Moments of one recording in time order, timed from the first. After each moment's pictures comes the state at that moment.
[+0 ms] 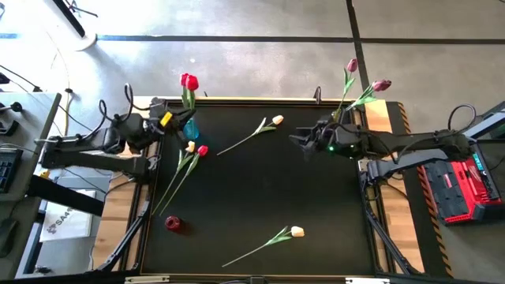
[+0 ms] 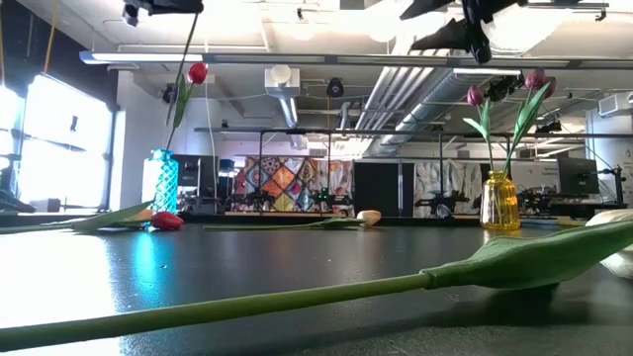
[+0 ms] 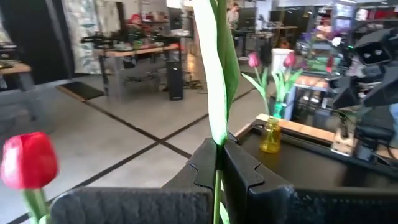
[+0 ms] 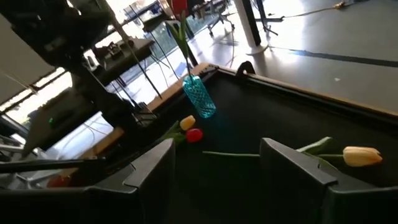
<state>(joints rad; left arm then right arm) 0.06 0.66 0.76 -0.17 -0.63 -0.01 0.03 0.98 0.83 -0.16 0.44 0.59</state>
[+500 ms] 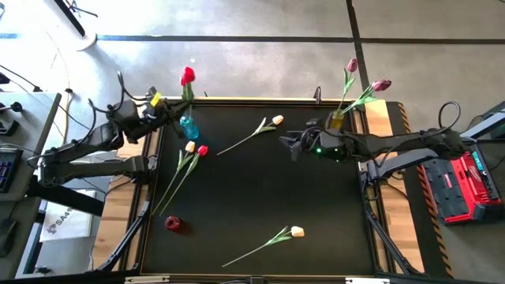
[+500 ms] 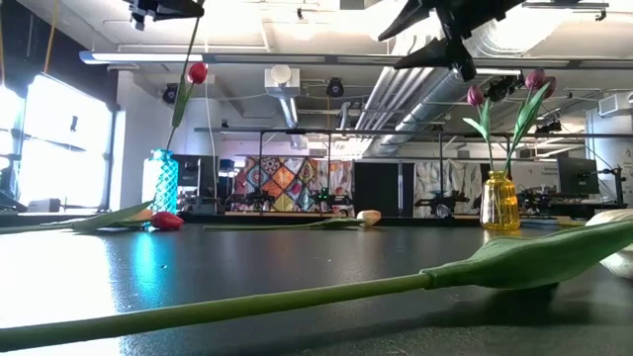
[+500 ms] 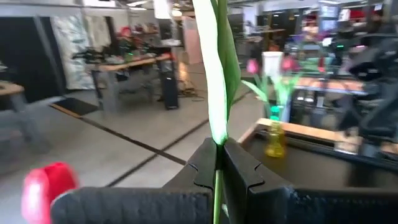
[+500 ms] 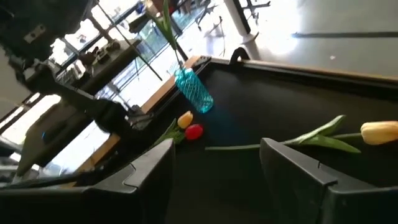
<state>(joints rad) 0.36 0.63 0.77 -0.15 -0.29 0.09 0.03 1.12 0.83 -0.06 0.47 0.73</state>
